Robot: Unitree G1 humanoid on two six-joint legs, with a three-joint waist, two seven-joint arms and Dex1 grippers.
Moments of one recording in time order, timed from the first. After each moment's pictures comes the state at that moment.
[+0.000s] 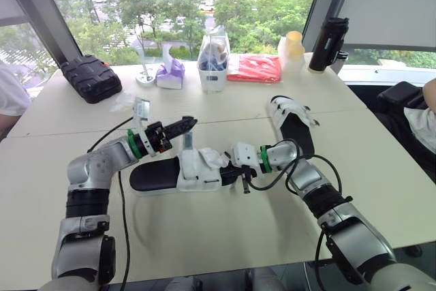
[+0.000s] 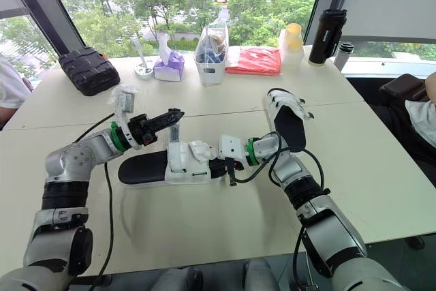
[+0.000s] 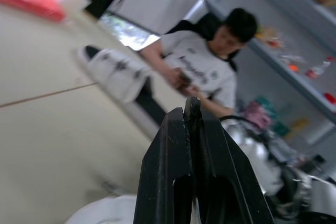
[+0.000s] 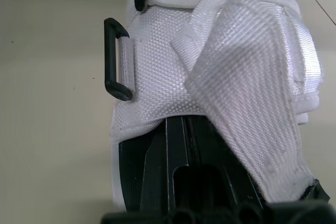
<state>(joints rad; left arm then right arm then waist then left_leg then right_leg) -0.64 0.42 0.25 0.16 -0.86 0.94 -0.95 -0.73 -0.37 0.38 0.55 -0.02 -0.19 1.22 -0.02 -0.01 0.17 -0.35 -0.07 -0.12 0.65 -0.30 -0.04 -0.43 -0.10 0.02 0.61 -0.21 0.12</state>
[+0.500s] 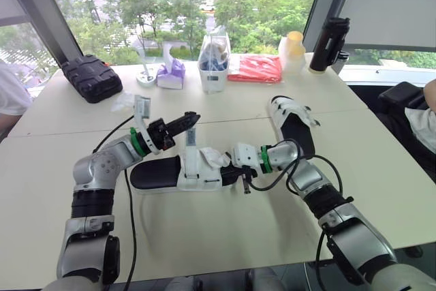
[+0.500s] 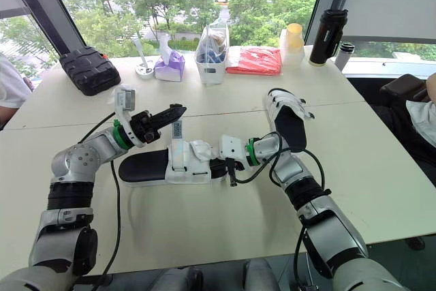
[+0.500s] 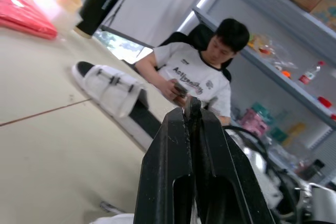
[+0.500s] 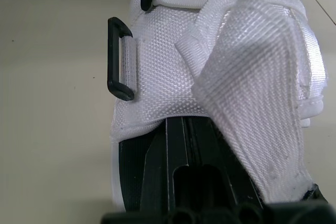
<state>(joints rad) -0.64 0.38 0.22 0.26 -0.79 0.78 -0.96 -0.72 -0.38 0.38 0.53 -0.02 -0.19 1.22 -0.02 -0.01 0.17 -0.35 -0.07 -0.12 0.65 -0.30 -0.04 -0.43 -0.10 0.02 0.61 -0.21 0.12</state>
